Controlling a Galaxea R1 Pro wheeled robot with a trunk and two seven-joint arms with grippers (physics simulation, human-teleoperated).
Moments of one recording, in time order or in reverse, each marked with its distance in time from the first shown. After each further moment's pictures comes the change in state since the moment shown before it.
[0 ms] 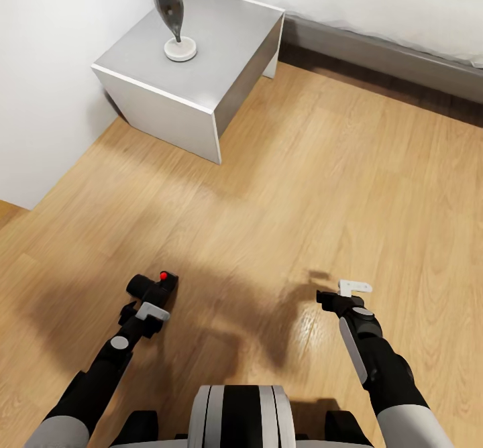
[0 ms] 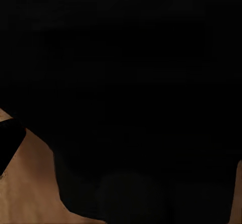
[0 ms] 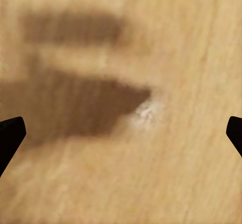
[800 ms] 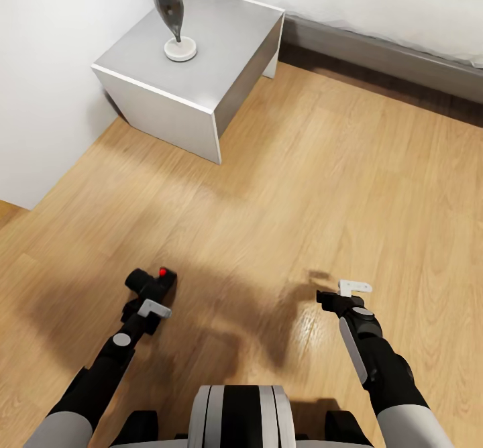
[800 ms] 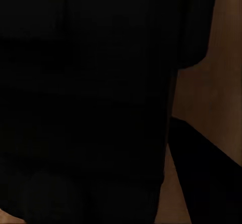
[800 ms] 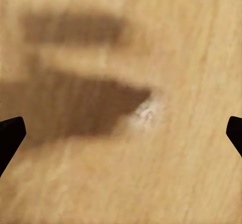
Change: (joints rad) left arm -0.014 -0.009 0.000 0.004 -0.001 -0.003 0.001; right arm 0.000 0.000 0.000 0.000 0.000 -0.001 0.000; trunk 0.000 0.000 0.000
